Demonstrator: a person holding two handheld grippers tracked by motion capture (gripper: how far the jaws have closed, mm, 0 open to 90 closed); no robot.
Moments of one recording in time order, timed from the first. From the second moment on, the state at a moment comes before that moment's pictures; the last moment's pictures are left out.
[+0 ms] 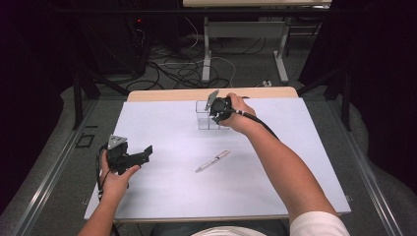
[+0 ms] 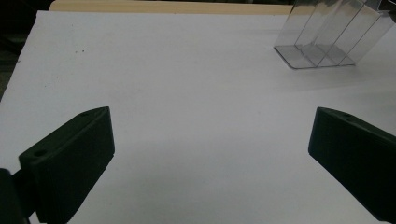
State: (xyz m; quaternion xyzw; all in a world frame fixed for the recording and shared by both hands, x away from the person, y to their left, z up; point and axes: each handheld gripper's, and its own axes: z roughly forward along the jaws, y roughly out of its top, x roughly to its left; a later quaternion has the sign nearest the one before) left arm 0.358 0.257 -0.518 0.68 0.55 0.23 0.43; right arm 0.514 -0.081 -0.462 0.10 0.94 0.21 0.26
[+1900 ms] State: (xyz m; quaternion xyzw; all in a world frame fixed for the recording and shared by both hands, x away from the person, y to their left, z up) left arm 0.360 0.256 -0.520 0.68 0.55 0.23 0.42; right arm 0.506 -0.067 -0.464 0.03 0.95 0.17 0.26
